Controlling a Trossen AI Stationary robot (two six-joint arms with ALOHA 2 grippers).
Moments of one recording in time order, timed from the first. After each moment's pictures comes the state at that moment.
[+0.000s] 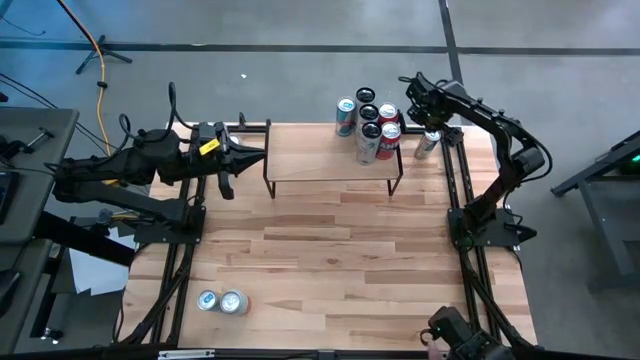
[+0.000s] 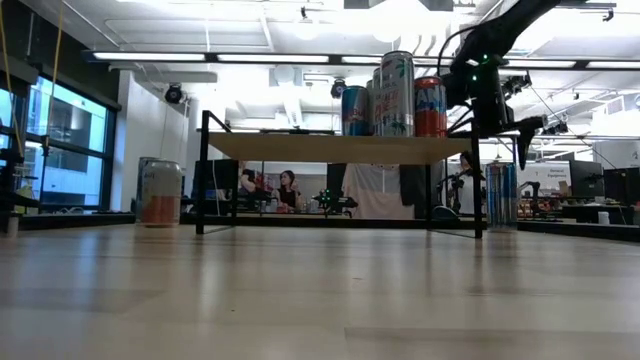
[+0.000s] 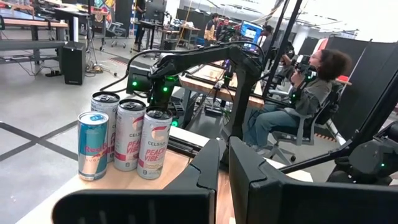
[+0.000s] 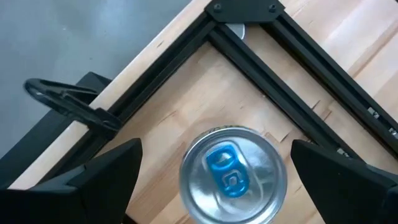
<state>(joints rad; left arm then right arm) -0.02 0.85 1.09 -0.27 -0.29 -0.24 -1.01 1.63 1.31 -1.16 0.32 1.34</state>
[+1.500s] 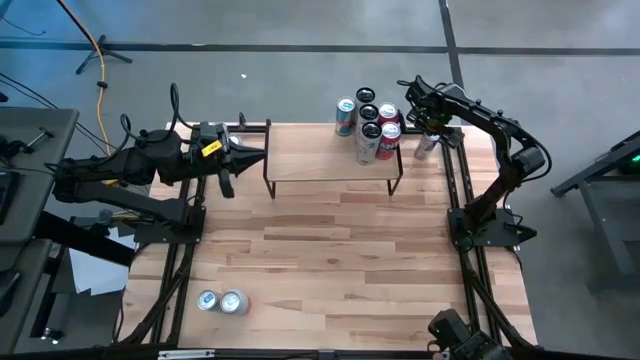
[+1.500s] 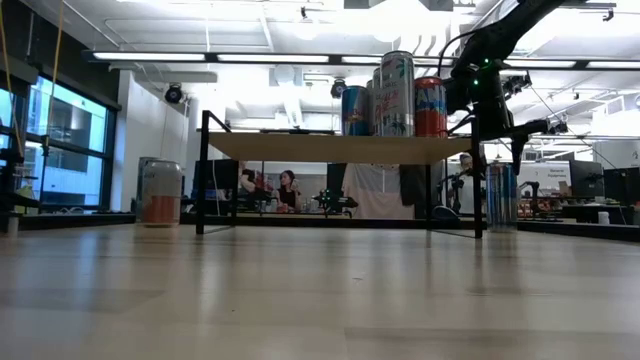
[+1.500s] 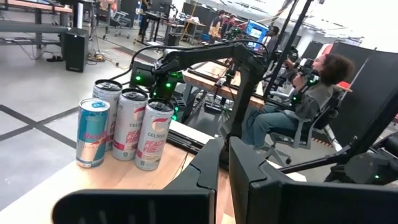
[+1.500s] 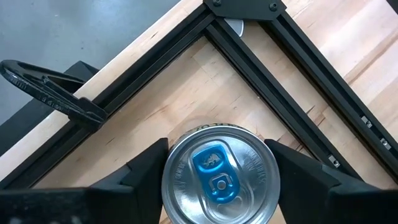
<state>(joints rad) -0.02 0.85 1.09 -0.29 -0.31 -0.31 -1.01 1.63 1.27 -1.15 0.32 1.28</state>
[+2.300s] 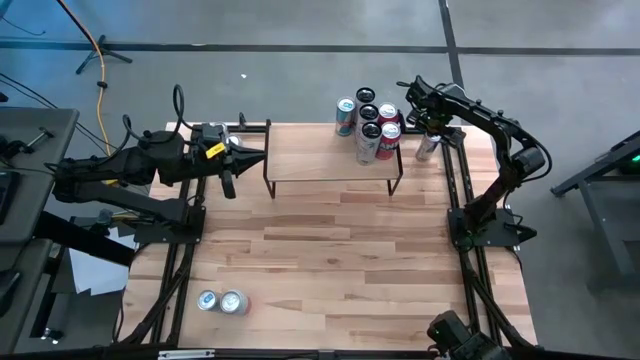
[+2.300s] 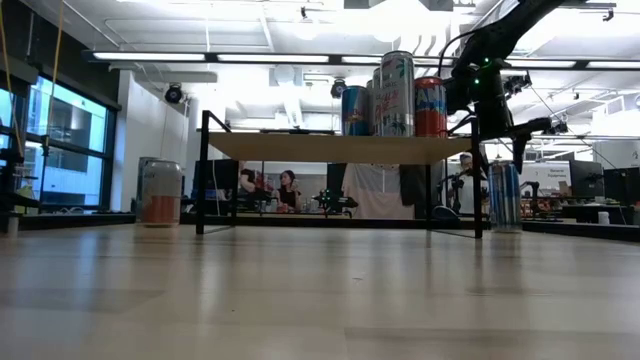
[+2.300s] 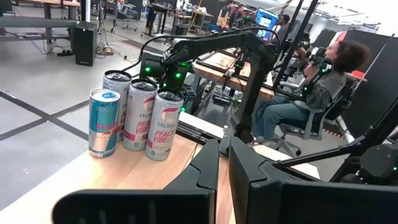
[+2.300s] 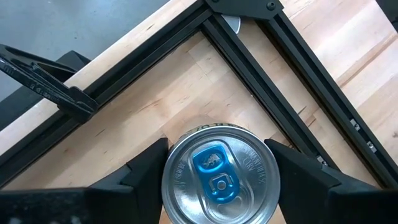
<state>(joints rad) -0.02 0.85 1.09 -0.34 -0.33 -0.30 -1.01 1.63 1.27 -1.18 0.31 1.23</state>
